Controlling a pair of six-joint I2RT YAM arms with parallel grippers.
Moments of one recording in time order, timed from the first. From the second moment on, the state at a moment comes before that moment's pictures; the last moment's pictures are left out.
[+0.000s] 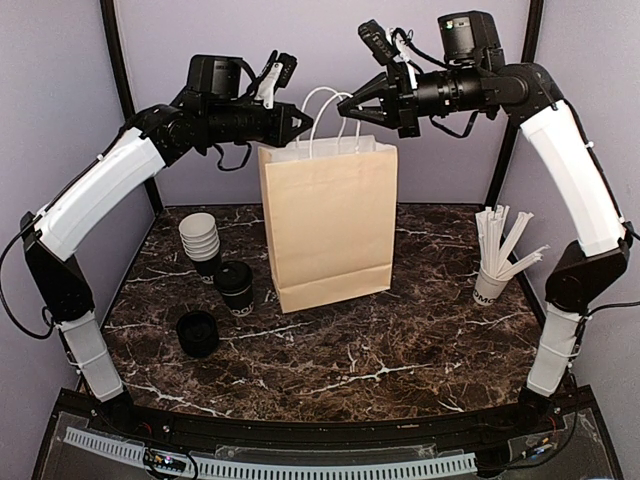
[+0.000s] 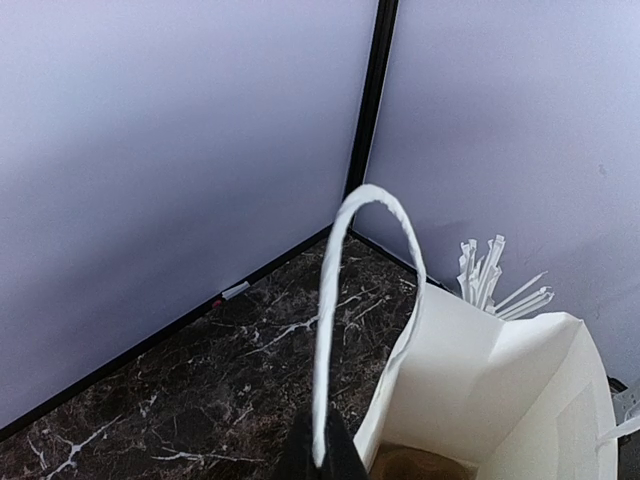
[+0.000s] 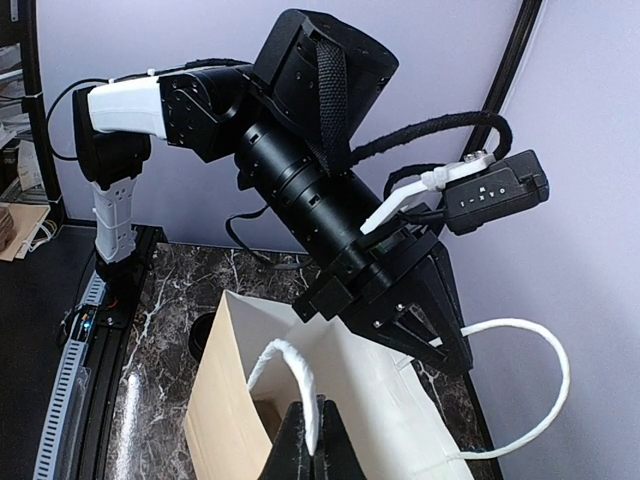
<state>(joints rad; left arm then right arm) -0.72 1.79 2.10 -0.57 0.14 -0.09 0.72 1.86 2.56 -1.05 -0.69 -0.45</state>
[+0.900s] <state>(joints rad) -0.70 1.81 2.12 -0.68 0.02 -0.08 0.65 1.87 2.51 -1.09 -0.71 -0.53</state>
